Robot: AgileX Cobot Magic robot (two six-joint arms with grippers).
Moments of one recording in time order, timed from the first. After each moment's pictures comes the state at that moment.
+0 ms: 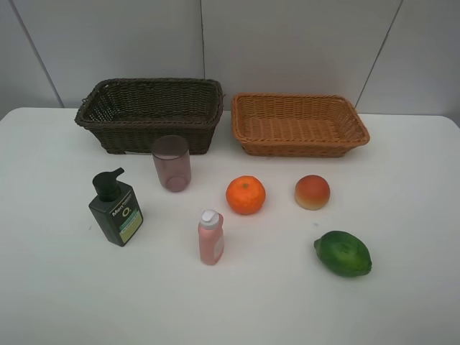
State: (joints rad) left arm -0.12 -0.01 -0.51 0.01 1.07 -0.07; right arm -0.05 0.33 -0.65 -0.09 1.07 0.22
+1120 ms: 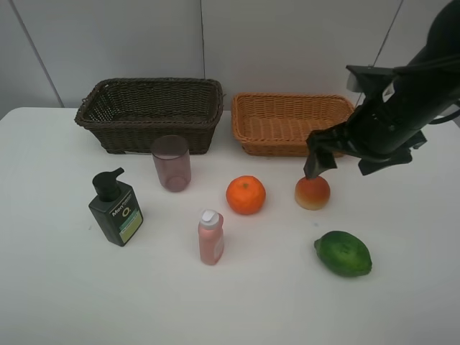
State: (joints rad) left arm -0.12 -0.01 -0.51 0.01 1.07 -0.07; right arm 0.39 1.56 -0.97 -0.01 0.76 0.24
